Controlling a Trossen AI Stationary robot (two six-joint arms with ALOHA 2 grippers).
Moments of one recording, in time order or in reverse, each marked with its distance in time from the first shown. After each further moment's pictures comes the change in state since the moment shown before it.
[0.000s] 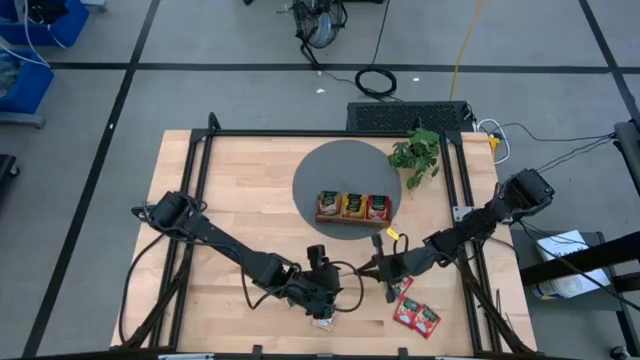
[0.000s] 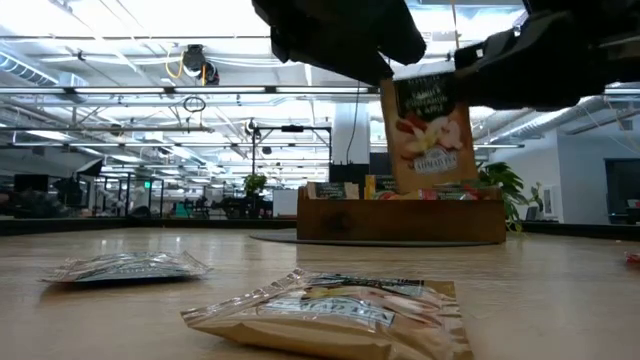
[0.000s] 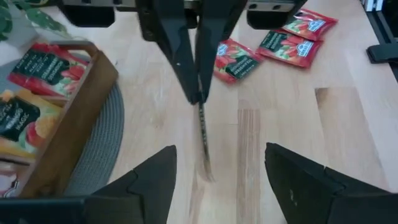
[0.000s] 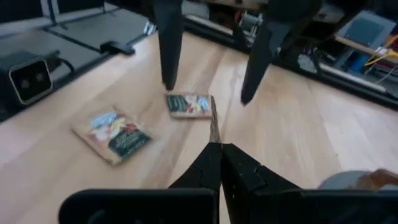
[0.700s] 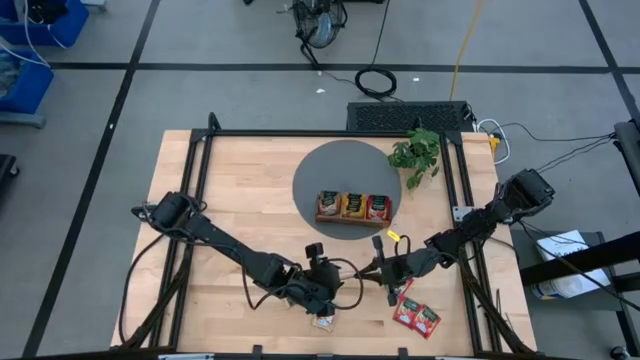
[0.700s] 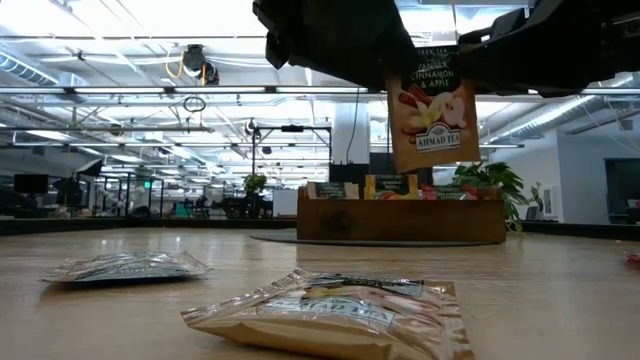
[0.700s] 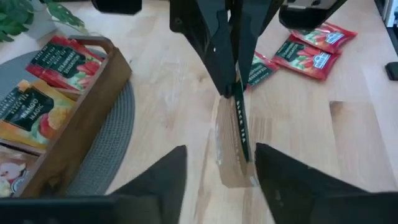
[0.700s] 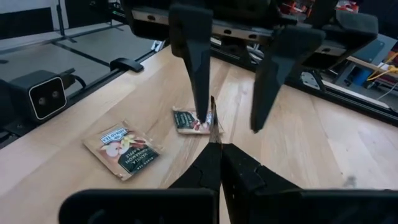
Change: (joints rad) left arm 0.000 0.008 -0.004 0.012 -0.051 -0.068; right arm 0.018 0.000 0.000 0.065 -0.003 -0.024
